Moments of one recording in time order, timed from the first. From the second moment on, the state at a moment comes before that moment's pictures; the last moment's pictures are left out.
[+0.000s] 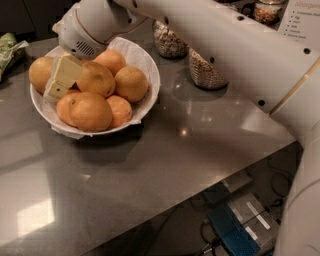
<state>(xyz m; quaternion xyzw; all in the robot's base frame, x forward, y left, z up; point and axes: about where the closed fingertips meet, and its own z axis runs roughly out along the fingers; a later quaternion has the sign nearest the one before) 0.575 0.223 0.977 -0.70 0.55 0.23 0.40</state>
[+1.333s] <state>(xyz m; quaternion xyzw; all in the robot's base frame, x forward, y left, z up) 0.577 0.230 0.970 -0.71 0.55 0.20 0.39</state>
